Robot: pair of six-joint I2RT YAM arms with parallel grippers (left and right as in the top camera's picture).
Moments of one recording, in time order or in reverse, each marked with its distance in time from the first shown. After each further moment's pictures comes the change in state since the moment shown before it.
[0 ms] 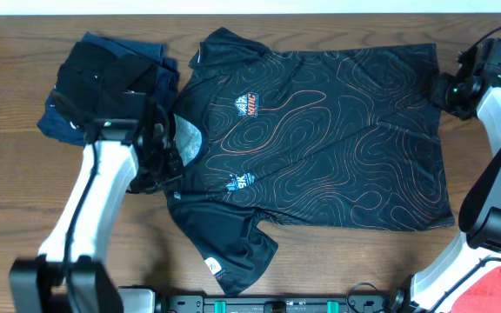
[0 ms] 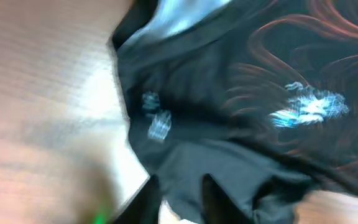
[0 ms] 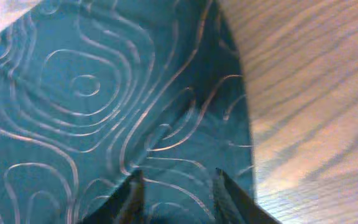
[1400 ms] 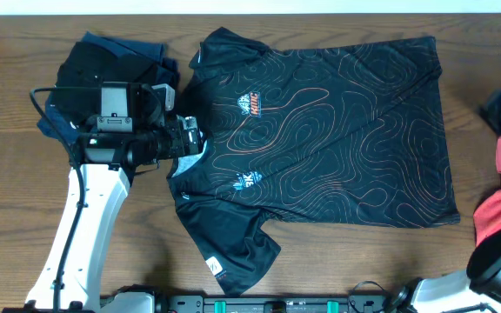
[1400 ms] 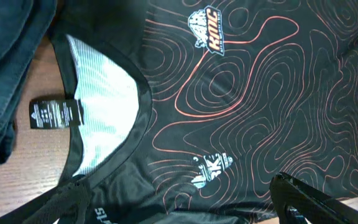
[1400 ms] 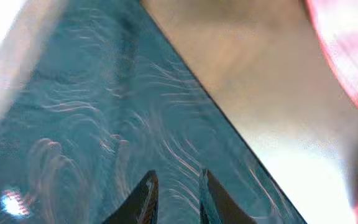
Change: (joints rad) left arm 0.000 -0.133 -0.002 0.324 0.189 0.119; right arm -0.208 -0.277 0.003 -0.393 -0.106 0.121
